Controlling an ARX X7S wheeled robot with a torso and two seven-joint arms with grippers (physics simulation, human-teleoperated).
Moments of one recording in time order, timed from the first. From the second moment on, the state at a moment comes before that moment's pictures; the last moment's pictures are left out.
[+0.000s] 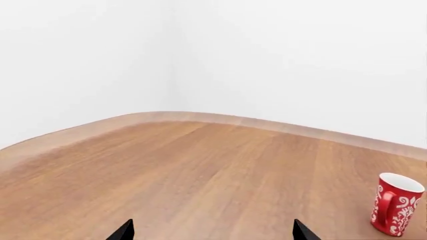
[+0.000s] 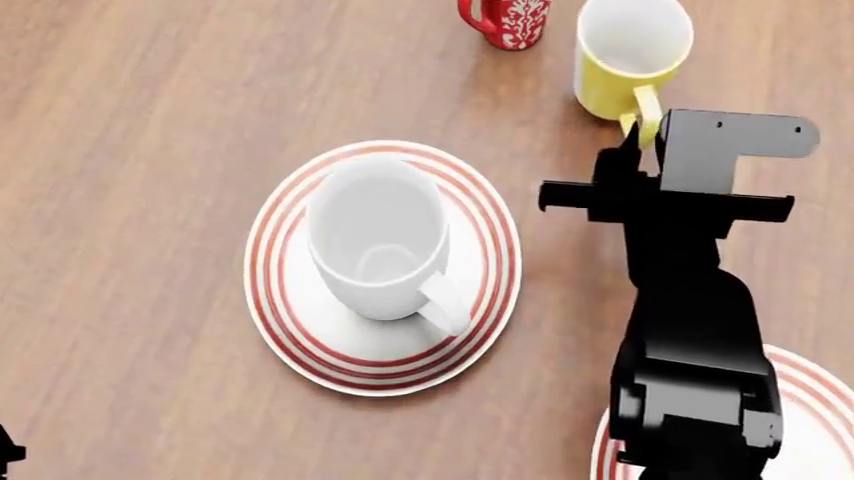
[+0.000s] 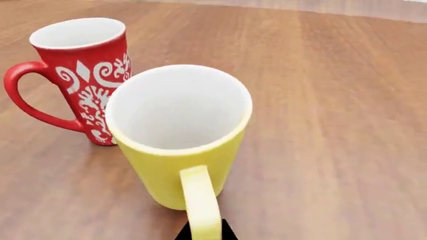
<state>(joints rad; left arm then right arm) 0.09 -0.41 0.07 0.72 -0.35 -0.02 -0.50 1.20 0.13 0.04 1.30 0.05 -0.19 -0.08</state>
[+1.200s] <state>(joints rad) 0.08 -0.41 0.11 0.72 -0.33 -0.02 -0.50 0.60 0.20 0.14 -0.17 0.33 0.47 -0.05</state>
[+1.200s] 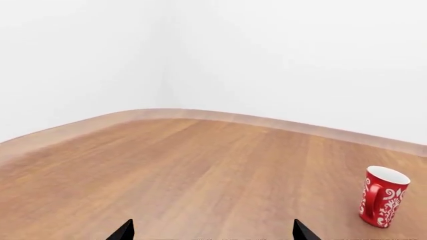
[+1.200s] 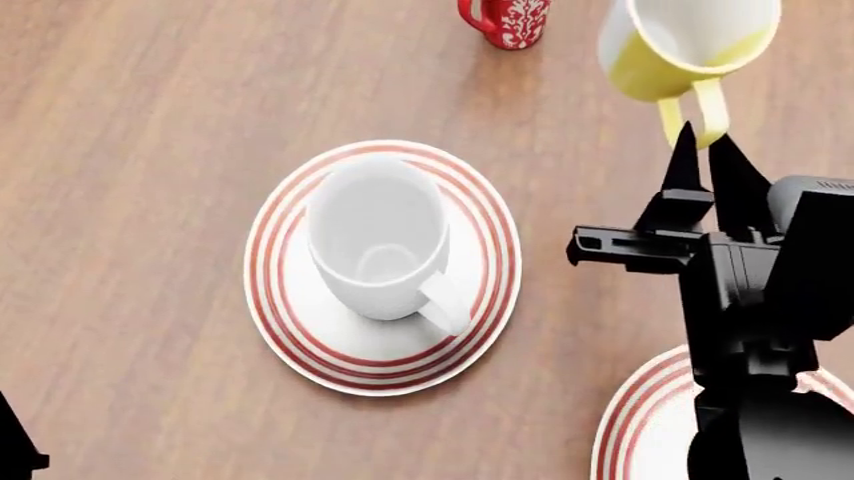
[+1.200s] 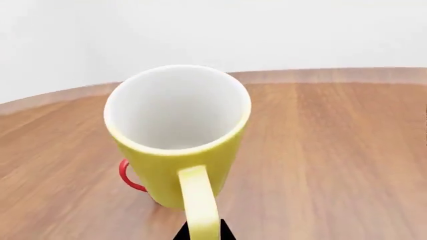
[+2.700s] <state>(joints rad) 0.06 -0.44 0.12 0.72 -0.34 -0.03 -0.51 -0.41 0.16 0.59 -0.70 0.50 0.19 -0.30</state>
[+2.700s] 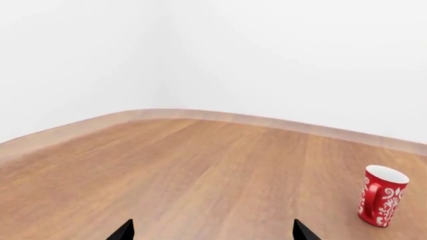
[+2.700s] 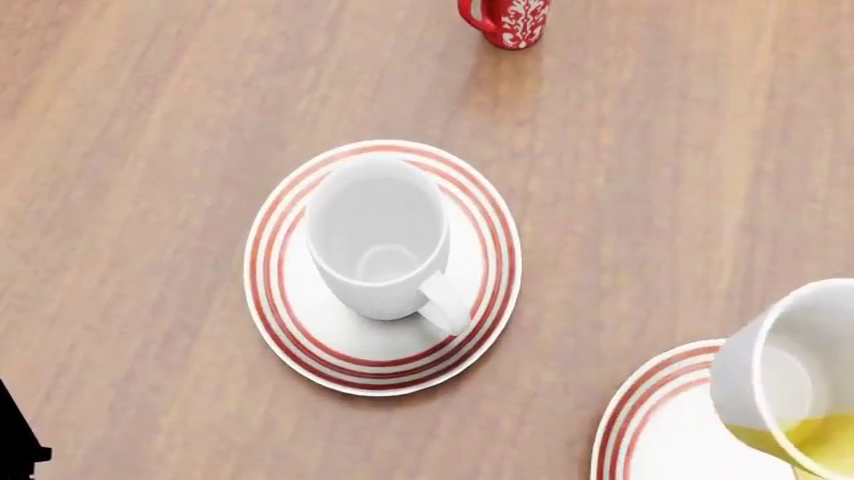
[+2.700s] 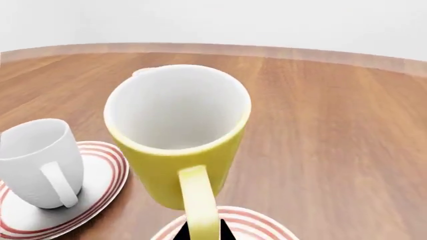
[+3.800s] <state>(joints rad) 0.07 -0.45 0.12 0.73 -0.35 -0.02 -0.53 -0.41 0.16 0.50 -0.43 0.36 0.08 -0.31</state>
